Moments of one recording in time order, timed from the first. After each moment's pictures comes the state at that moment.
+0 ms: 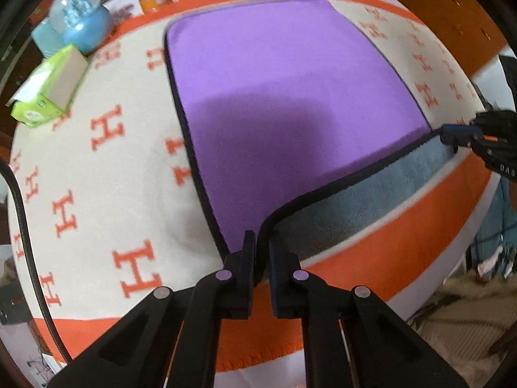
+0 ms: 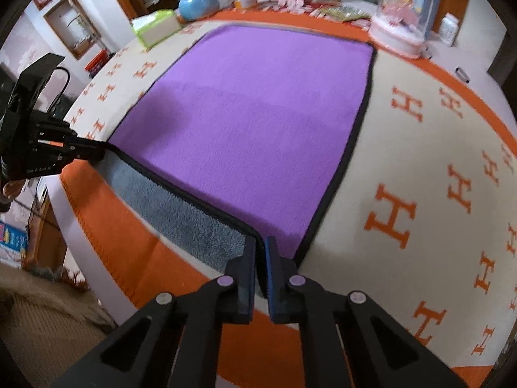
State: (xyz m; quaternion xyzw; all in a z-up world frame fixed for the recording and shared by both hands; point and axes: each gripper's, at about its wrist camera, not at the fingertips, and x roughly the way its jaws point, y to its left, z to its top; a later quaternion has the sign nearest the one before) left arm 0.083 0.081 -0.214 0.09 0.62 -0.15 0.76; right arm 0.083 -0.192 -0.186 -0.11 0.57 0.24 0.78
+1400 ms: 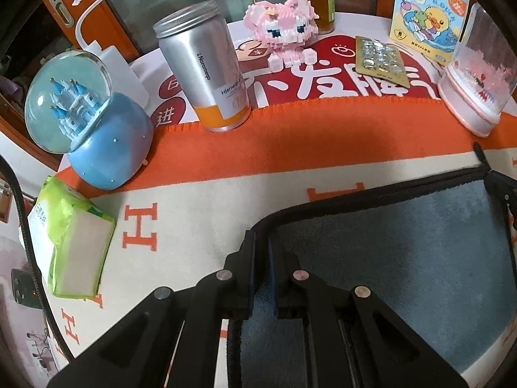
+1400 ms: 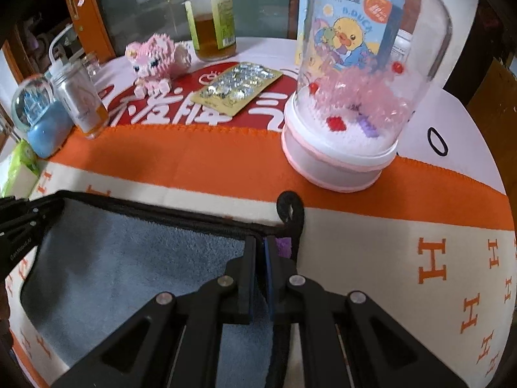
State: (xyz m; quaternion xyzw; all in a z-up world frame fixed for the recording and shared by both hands) left arm 0.344 0.059 -0.241 0.09 0.55 0.03 0.83; right arm 0.338 -0.167 -0.216 -0.07 0.53 0.07 0.84
